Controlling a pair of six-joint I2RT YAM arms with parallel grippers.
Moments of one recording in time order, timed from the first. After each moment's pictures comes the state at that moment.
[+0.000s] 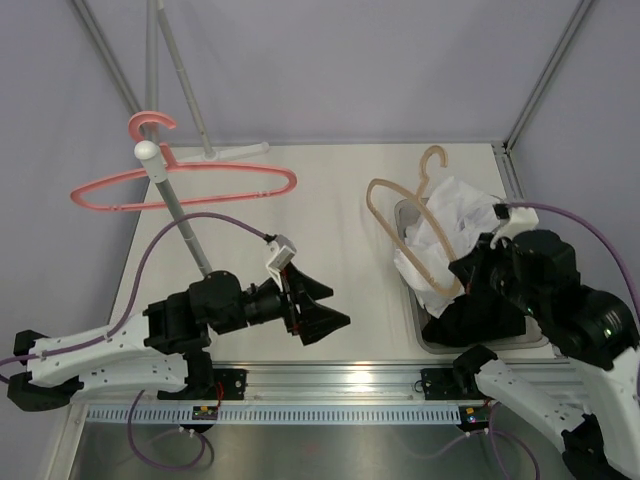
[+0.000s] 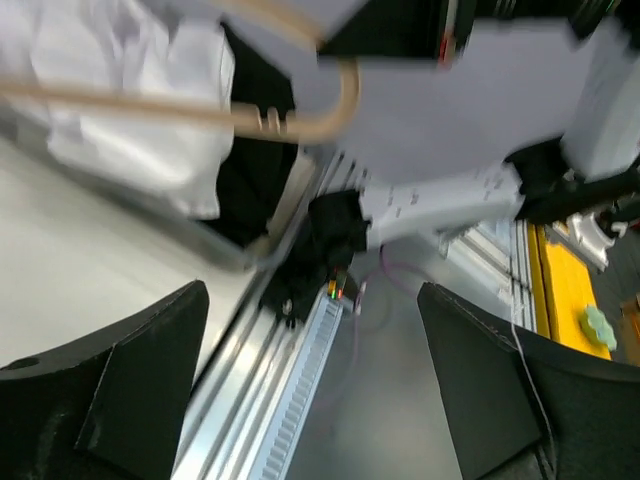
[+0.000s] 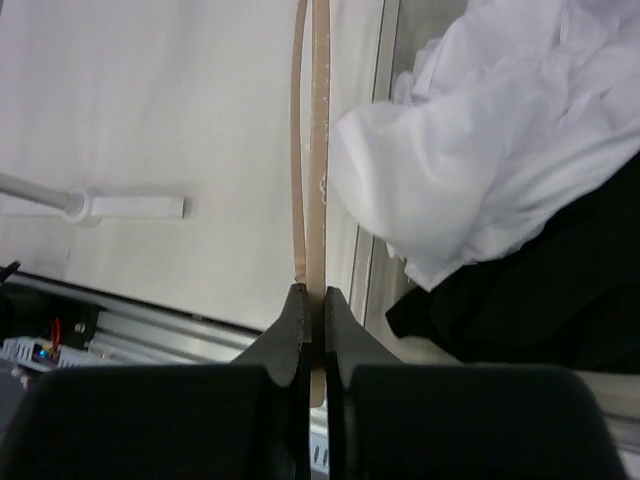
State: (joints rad) left arm -1.30 0.79 0.91 -0.16 -0.05 -0.57; right arm 0.54 0.68 1.37 -1.24 0.13 0.45
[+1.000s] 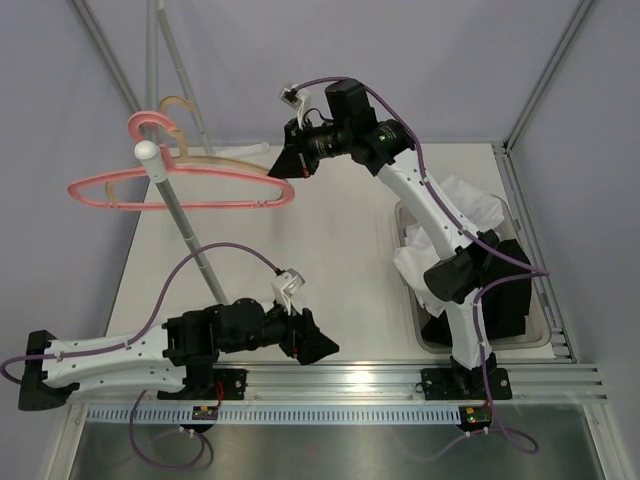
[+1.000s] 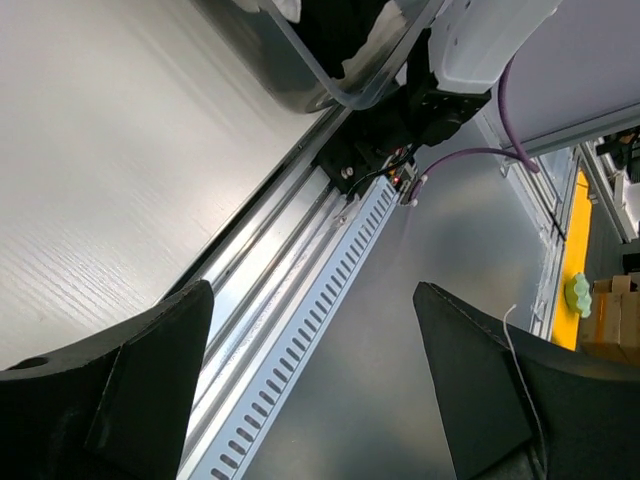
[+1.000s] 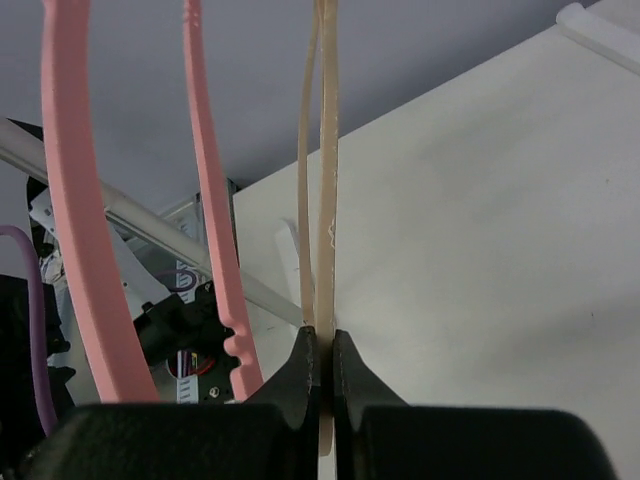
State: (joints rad) left arm -1.34 0.69 0.56 -0.23 -0.08 -0.81; right arm 0.66 2.10 2.44 -0.79 -0.78 0.11
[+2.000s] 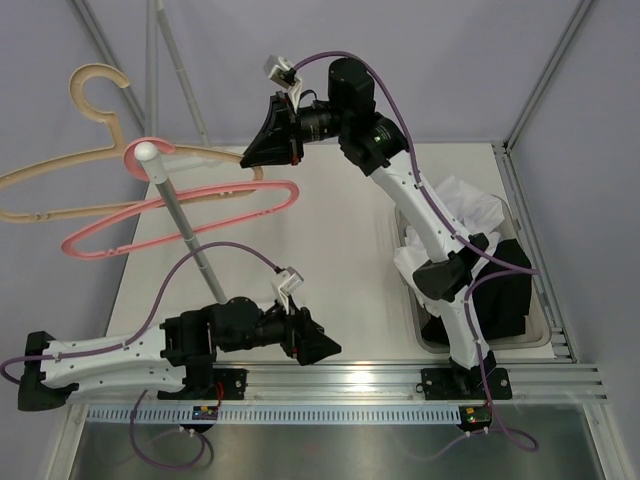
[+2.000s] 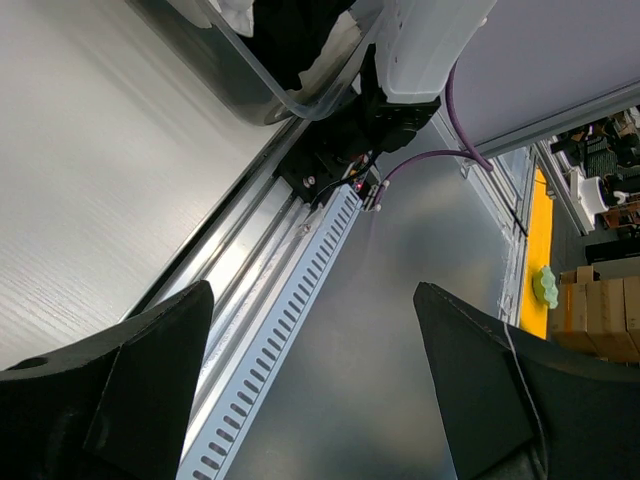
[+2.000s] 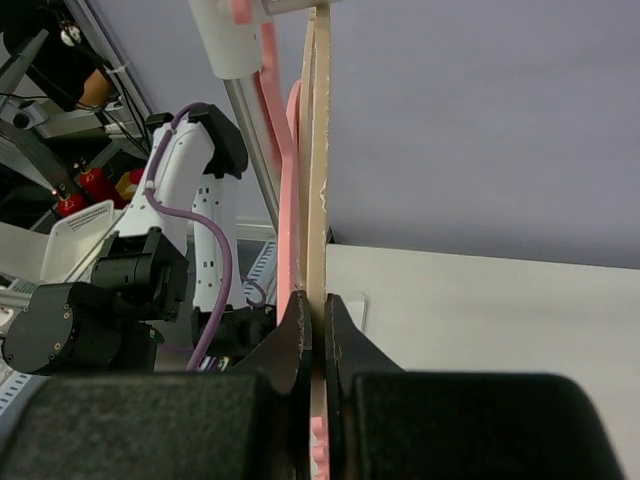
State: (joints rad) left arm -1.34 0.69 0.56 -0.16 -0.03 -0.81; right arm 0.71 2.19 2.66 -0.39 -1.15 0.24
